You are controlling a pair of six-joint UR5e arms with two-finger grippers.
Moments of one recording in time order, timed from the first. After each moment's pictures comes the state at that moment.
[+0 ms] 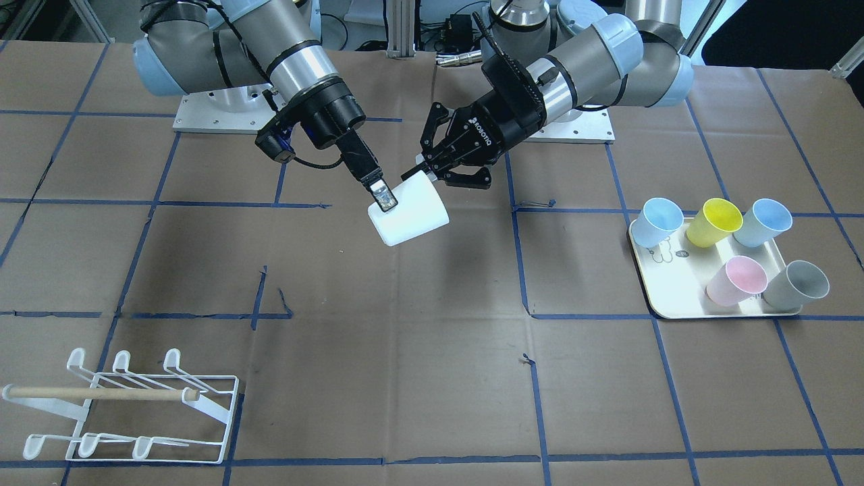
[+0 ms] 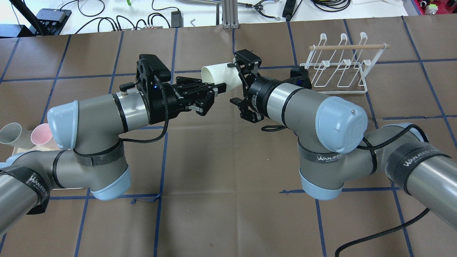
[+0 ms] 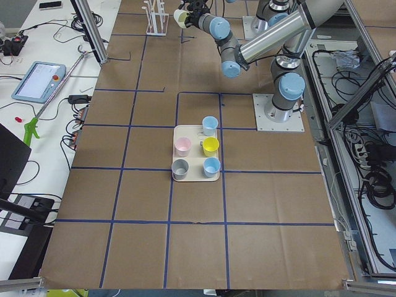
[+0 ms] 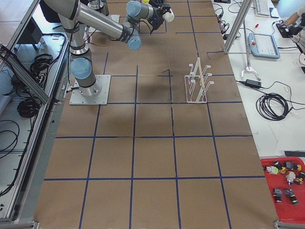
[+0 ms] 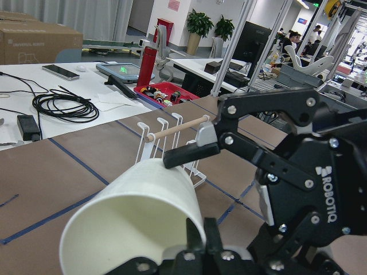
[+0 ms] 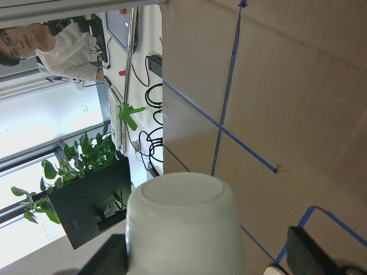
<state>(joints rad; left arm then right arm) -1.56 -1.61 -2.26 0.06 0.58 0.26 1.81 -1.50 2.17 -3.23 -1.17 1.67</state>
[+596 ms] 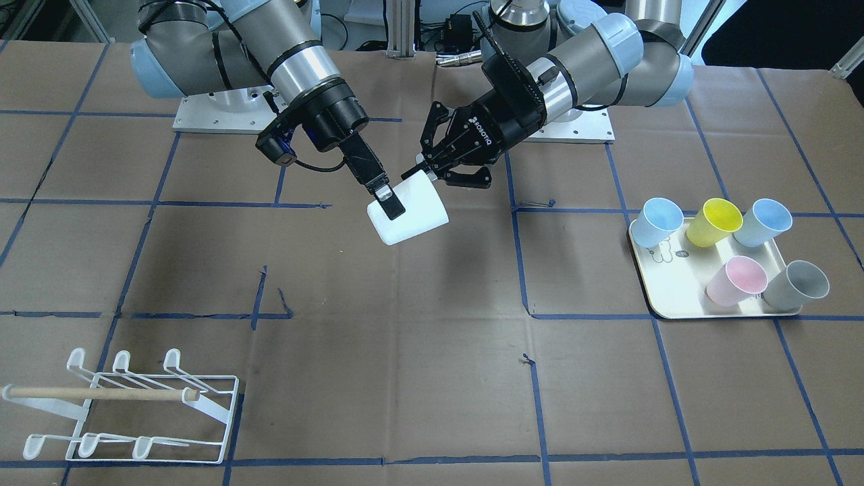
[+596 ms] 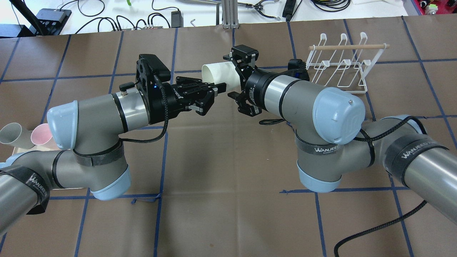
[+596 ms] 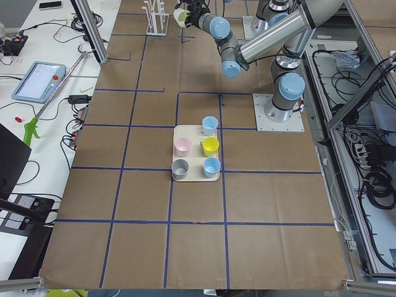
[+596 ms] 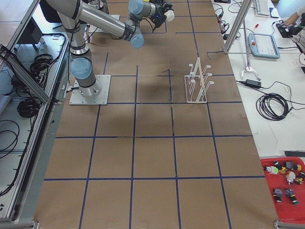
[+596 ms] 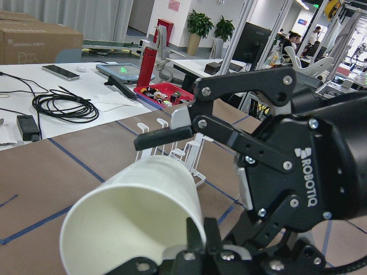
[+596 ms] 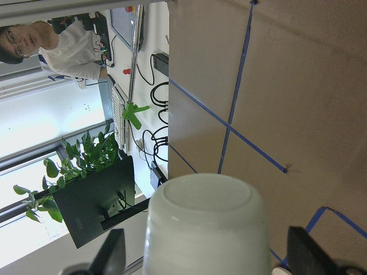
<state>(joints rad) -1.56 -1.61 -2.26 0.06 0.58 0.26 1.82 -1.48 2.13 -3.22 -1.17 1.67</state>
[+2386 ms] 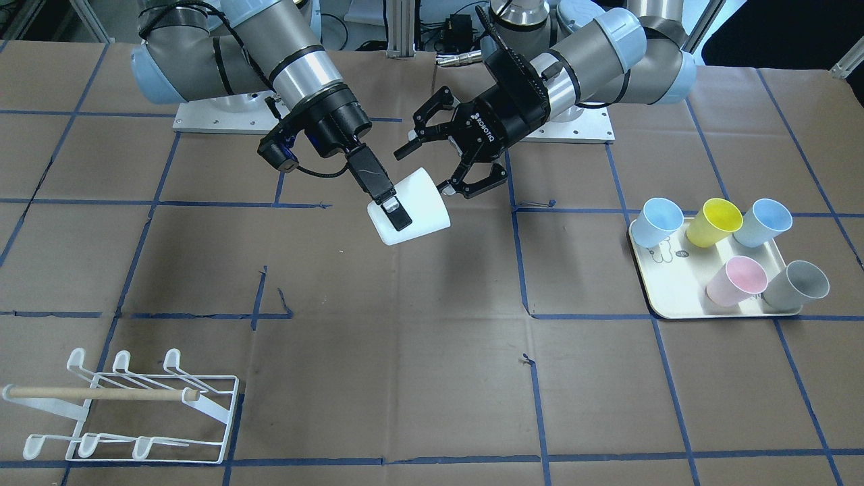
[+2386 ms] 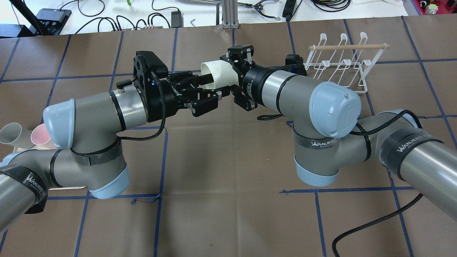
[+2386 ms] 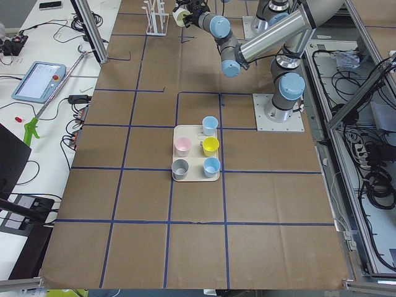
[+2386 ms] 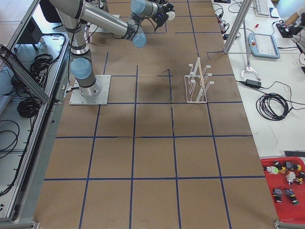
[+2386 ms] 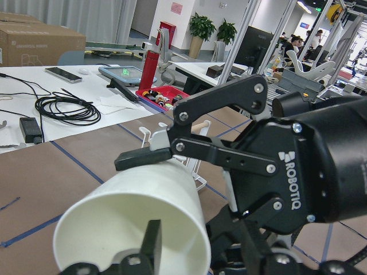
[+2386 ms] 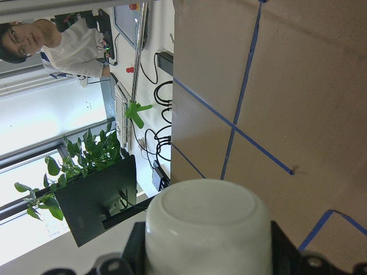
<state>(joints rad) -1.56 -1.60 -2.25 0.06 0.58 0.23 1.82 -1.46 2.10 -3.22 -1.17 1.66</state>
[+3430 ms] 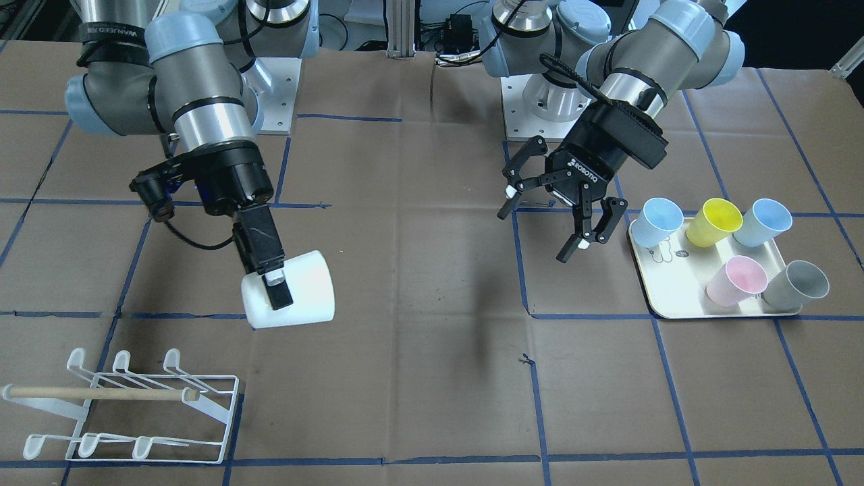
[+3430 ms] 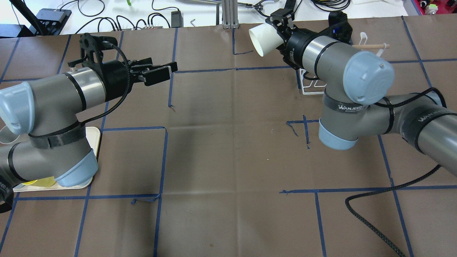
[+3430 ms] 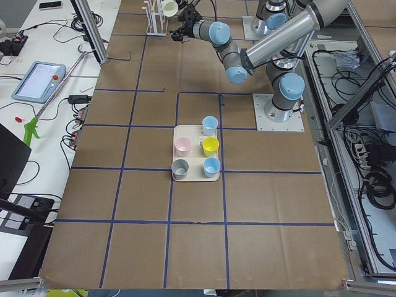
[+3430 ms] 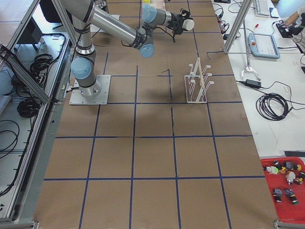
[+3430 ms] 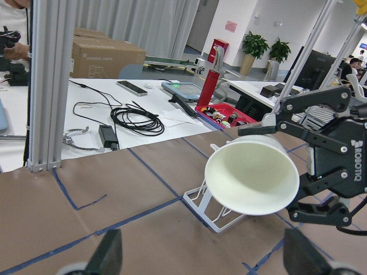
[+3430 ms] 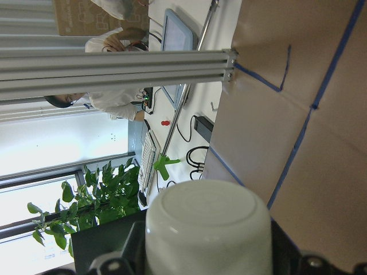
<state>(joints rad) -1.39 -1.55 -2.17 -0.19 0.89 0.14 1.59 -1.34 2.01 -3.38 -1.24 1.09</state>
